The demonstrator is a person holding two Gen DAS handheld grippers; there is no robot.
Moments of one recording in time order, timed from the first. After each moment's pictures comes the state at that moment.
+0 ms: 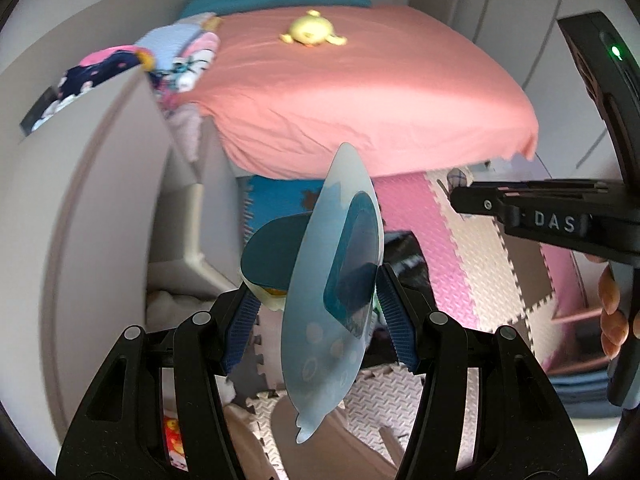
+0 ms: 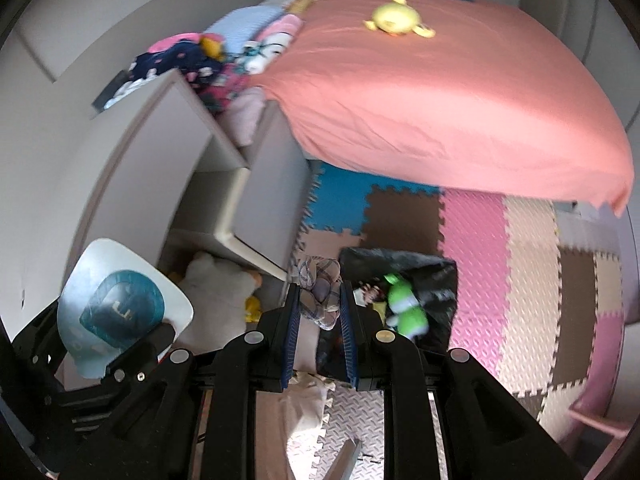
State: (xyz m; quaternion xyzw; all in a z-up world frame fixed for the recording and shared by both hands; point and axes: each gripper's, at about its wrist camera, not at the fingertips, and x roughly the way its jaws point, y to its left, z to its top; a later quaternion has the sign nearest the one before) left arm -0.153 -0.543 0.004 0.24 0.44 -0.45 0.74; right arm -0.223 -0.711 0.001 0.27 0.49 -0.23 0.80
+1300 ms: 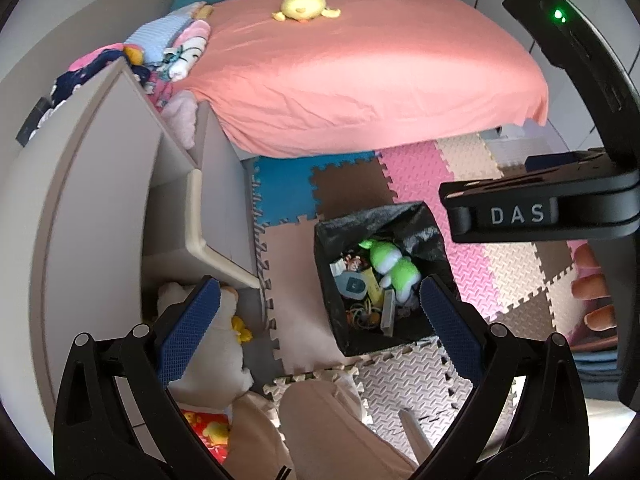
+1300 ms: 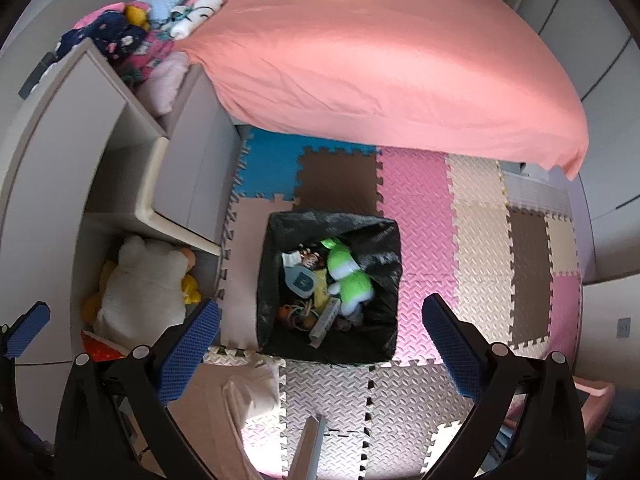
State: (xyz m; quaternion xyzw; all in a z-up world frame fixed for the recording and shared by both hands) left arm -0.166 -0.557 -0.013 0.29 0.44 -0.42 0.74; right arm -0.216 -0.718 -0.031 0.23 0.55 -0.31 0.74
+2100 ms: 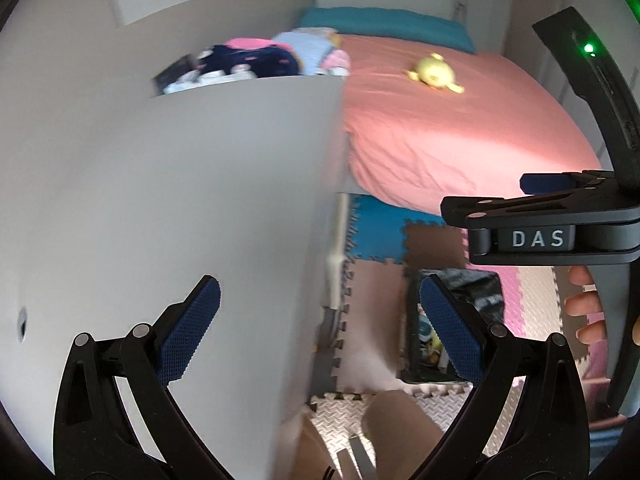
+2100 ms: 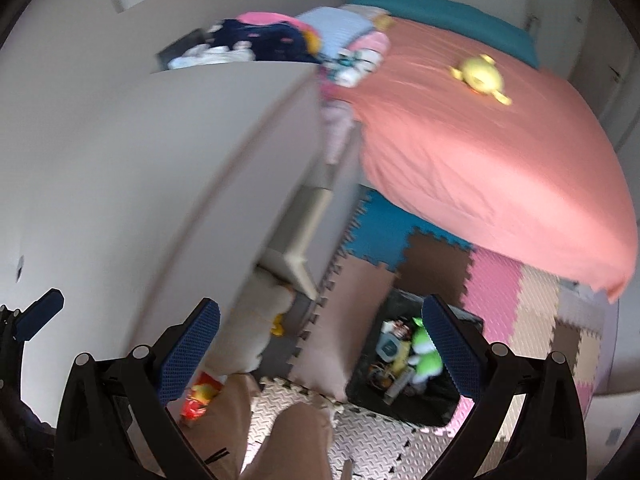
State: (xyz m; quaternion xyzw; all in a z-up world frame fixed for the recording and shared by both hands) left arm -0.034 -0.371 0.073 0.17 0.42 -0.30 0.84; right arm -0.042 -0.551 0.067 0.14 0.51 -0.15 0.84
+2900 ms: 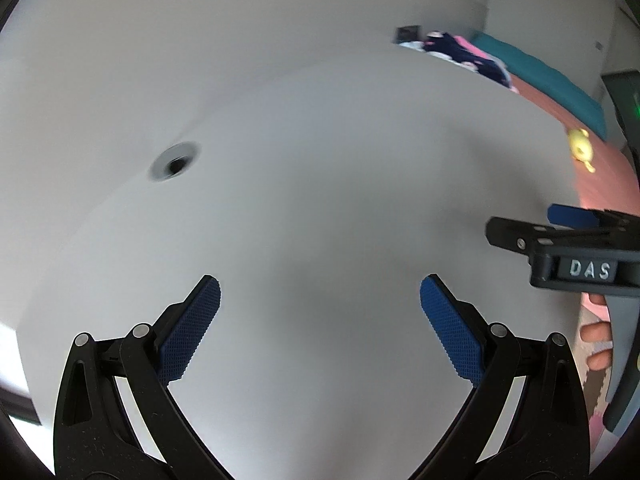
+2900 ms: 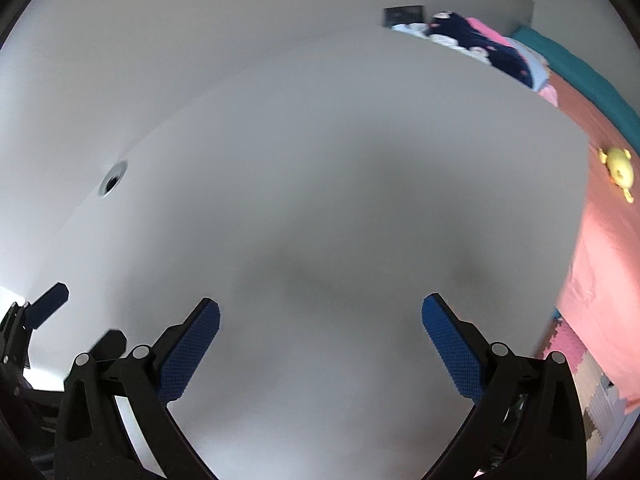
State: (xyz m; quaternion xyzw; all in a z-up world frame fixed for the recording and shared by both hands) left arm 0.015 -0.093 0.047 0.05 0.46 -0.08 0.88; right arm 0.052 -0.275 0.038 0.05 0.52 0.04 0.85
